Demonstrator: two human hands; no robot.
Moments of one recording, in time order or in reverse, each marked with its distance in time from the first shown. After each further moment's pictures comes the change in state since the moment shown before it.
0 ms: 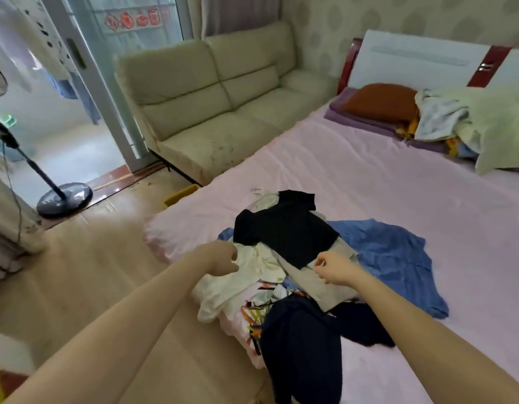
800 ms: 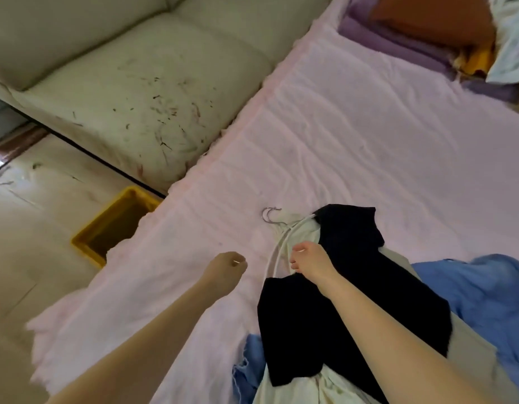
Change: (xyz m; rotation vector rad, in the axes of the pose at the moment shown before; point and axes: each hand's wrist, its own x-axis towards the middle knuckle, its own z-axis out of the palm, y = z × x) left_hand 0.565 -0.222 -0.040 -0.965 -0.194 -0.089; right_hand 0.575 -0.122 0.056 0.572 0.099 0.525
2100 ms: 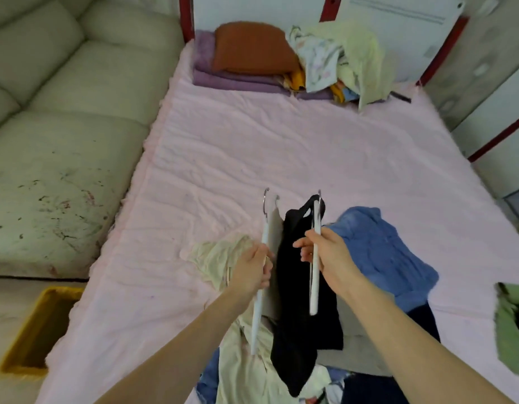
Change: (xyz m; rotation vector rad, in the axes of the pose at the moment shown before) left_hand -0.148 0.182 0.115 -0.318 -0.390 0.281; right_hand -0.191 0.023 -0.186 0.946 0.451 -0.065
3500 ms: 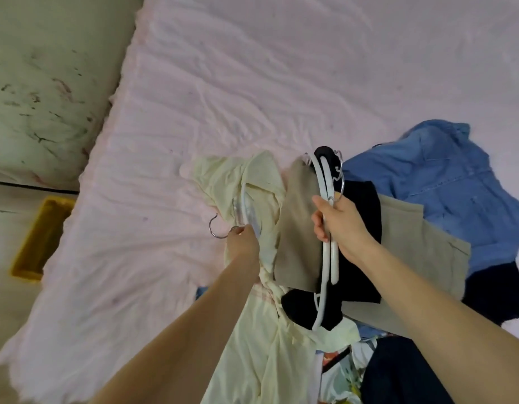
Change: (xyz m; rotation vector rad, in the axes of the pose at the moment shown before) left_hand 0.105 -0.202 -0.022 -0.099 0.640 -0.408; right_hand 0.100 0.171 -0.020 -0.230 -0.185 0.114
